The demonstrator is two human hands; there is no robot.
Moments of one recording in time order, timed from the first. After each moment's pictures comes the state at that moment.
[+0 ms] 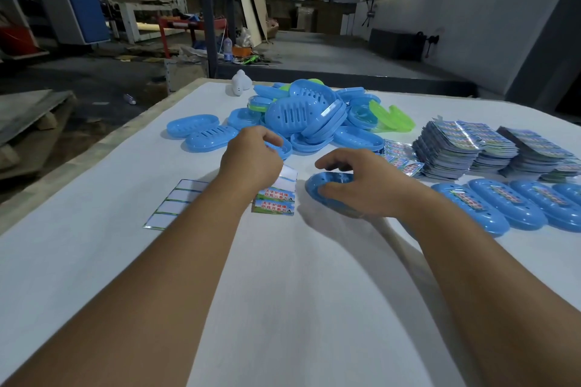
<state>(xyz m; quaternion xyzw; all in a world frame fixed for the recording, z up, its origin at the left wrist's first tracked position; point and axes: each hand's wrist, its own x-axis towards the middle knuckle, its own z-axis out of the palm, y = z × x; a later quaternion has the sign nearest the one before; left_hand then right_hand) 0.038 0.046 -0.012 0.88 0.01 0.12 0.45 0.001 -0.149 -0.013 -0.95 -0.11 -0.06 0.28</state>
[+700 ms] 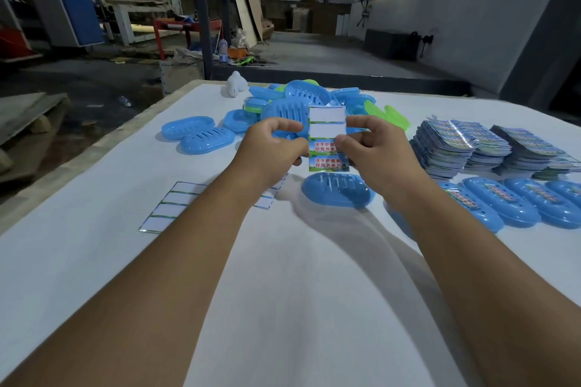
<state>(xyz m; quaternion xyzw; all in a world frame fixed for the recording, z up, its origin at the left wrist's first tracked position) 0.022 0.025 0.004 0.79 -0.06 0.06 0.61 0.009 -0.148 -0.004 -0.79 -0.02 -0.18 0.59</state>
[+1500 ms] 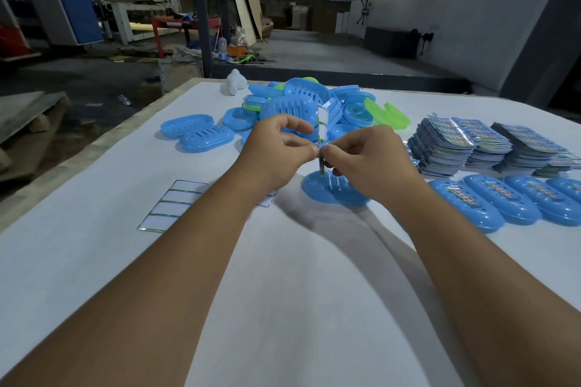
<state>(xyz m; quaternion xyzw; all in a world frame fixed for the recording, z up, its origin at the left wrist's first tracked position) 0.016 0.025 0.001 0.78 -0.15 0.07 0.60 -0.005 -0.140 -0.001 -0.89 -0.05 -0.20 0.42</state>
